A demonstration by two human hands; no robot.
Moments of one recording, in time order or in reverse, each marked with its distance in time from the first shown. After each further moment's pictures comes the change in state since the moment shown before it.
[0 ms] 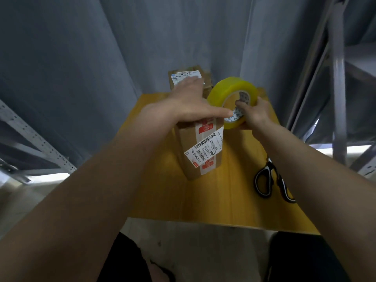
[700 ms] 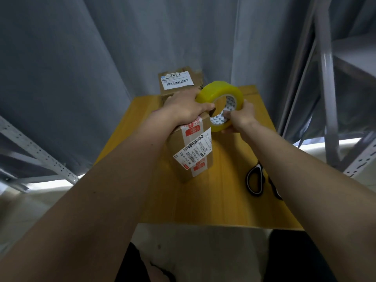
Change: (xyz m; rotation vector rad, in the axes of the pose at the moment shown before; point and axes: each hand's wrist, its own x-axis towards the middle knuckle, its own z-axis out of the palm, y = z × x) left_hand 0.023 0.008 0.026 -0.159 -0.022 -0.051; right_hand 0.006 0.011 0.000 0.004 -0.094 0.098
